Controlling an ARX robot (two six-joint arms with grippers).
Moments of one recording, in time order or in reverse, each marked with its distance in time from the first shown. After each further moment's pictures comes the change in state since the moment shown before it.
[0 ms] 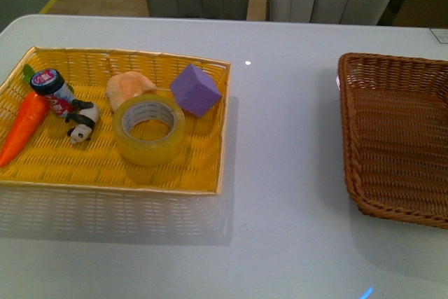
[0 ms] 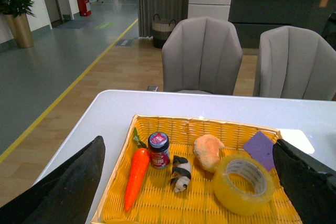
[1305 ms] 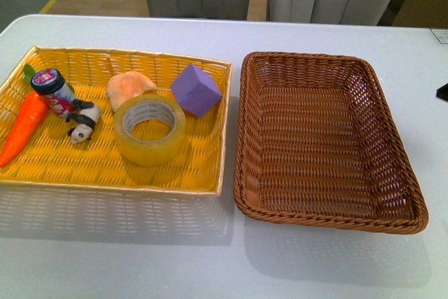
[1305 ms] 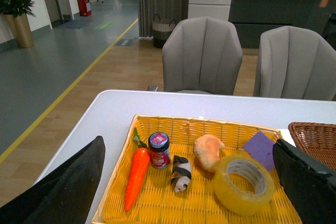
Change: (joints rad) left arm 0.000 0.000 0.000 0.000 0.000 0.000; right arm 0.194 -0.439 -0.326 0.242 -0.036 0.231
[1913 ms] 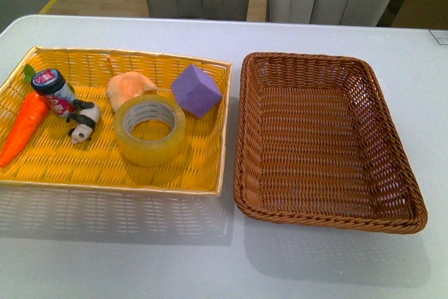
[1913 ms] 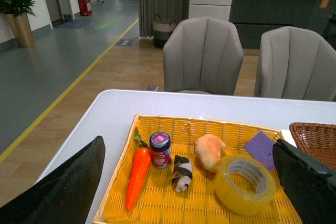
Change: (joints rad) left arm 0.000 0.000 0.000 0.000 0.000 0.000; right arm 0.034 -0.340 -0.473 0.817 0.059 -0.048
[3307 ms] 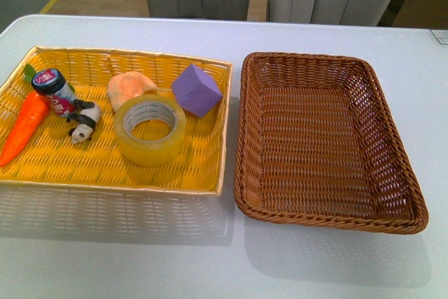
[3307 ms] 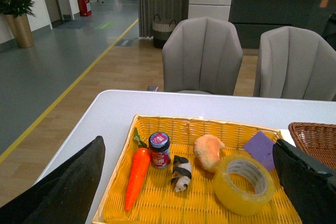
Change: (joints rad) left arm 0.000 0.000 0.000 0.000 0.000 0.000; right arm 0.105 -1.023 -0.220 -0.777 0.100 -0.006
